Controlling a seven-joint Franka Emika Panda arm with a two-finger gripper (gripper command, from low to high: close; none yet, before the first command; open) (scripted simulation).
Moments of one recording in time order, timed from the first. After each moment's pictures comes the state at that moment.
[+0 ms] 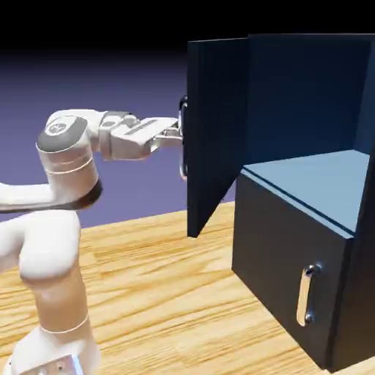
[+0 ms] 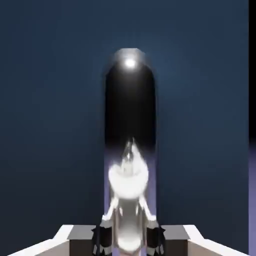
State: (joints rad) arm -0.14 -1.68 0.09 -3.07 -1.24 2.49 2.05
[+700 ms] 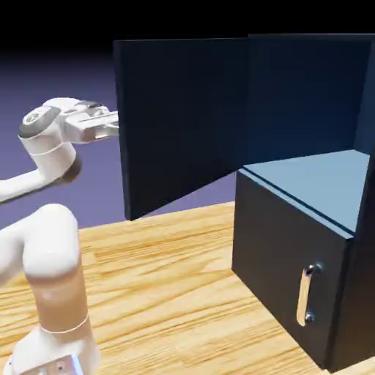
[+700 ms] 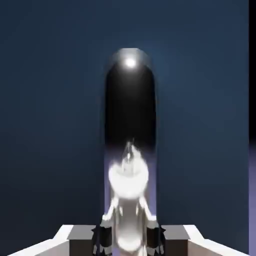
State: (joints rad) arm -0.16 -1.76 0.85 -2.82 -0.51 1.87 1.94
